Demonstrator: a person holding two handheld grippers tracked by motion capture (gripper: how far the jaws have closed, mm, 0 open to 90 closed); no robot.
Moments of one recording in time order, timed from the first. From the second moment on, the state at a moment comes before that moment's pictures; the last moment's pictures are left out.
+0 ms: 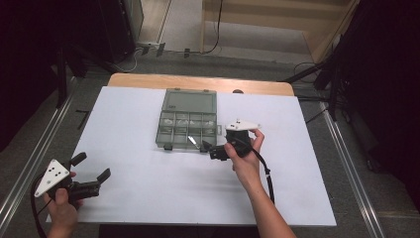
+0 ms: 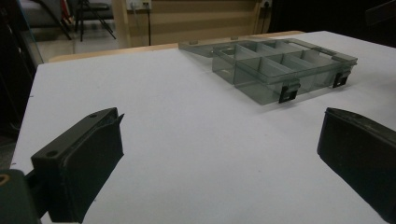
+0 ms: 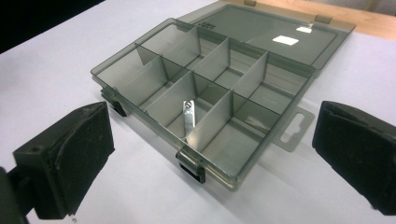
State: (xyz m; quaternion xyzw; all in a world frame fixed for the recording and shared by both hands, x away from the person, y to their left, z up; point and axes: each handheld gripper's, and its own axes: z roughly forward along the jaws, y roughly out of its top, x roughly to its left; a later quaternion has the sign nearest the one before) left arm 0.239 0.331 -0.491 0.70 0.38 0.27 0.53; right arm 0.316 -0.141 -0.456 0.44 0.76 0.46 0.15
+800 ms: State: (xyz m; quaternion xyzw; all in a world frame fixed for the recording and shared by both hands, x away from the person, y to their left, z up) left arm 0.238 0.331 -0.491 0.70 0.38 0.27 0.53; right arm 0.276 -0.185 -0.456 0.44 0.74 0.48 0.19
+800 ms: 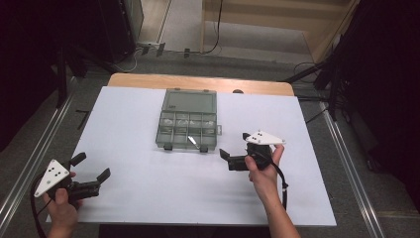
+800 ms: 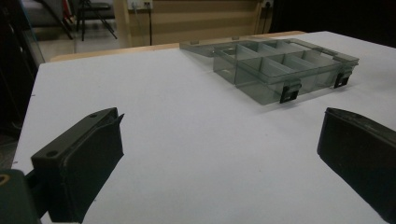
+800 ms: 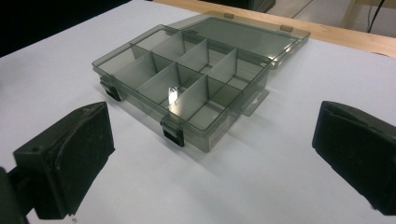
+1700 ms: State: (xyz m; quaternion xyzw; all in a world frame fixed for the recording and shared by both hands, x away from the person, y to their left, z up) left arm 0.238 0.331 -0.491 0.70 0.39 0.28 0.53; right arm 0.237 -0.239 -0.466 0.45 0.71 0.49 0.22
